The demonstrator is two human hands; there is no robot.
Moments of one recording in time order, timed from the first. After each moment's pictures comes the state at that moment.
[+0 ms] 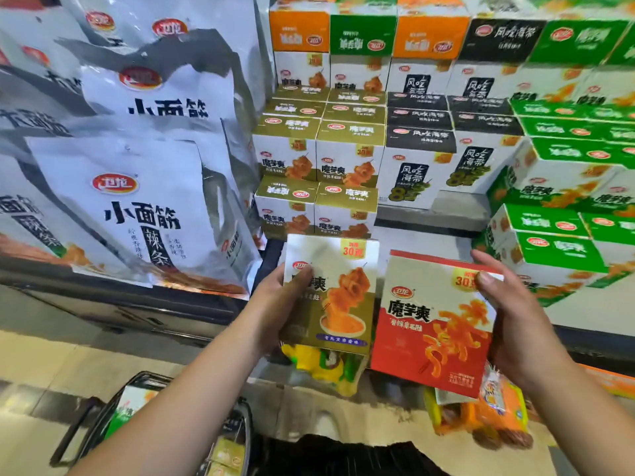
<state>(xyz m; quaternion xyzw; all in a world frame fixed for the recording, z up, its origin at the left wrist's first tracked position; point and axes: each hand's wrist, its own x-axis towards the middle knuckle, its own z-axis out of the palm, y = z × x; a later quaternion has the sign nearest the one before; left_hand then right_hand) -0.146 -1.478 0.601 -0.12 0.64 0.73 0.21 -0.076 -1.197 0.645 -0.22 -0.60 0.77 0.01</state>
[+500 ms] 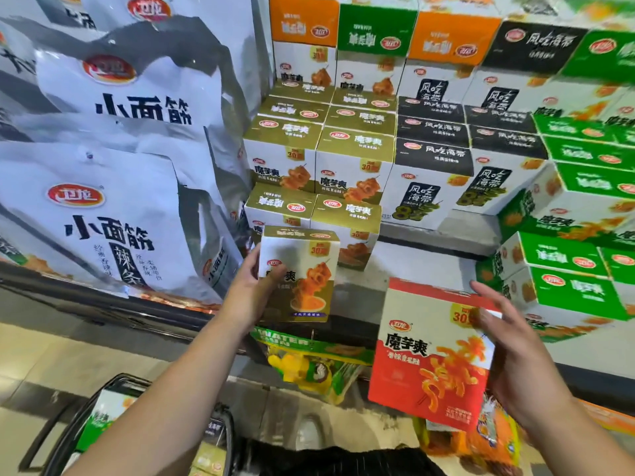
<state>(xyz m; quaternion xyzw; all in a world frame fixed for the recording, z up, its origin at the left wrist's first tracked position) -0.232 -1.500 0.554 -0.11 0.74 0.66 0.09 -0.113 -1.184 0.633 -0.25 -0.59 0.77 -0.02</state>
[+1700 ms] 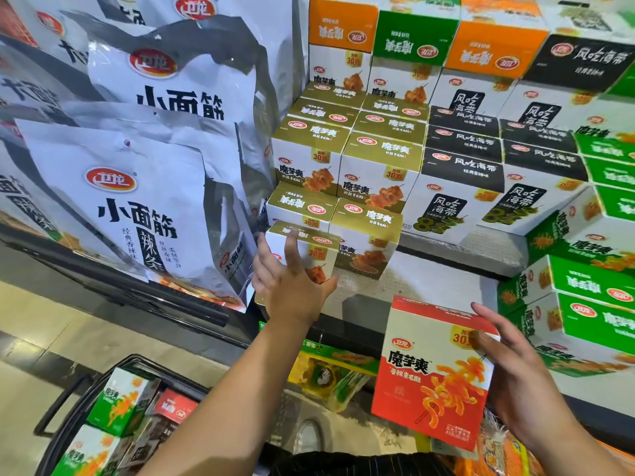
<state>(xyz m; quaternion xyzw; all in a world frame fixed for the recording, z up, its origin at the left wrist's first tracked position) -0.233 -1.443 0.529 -0.14 0.95 0.23 -0.15 -0.124 -1.176 0.616 -0.25 -0.60 0.76 -0.08</state>
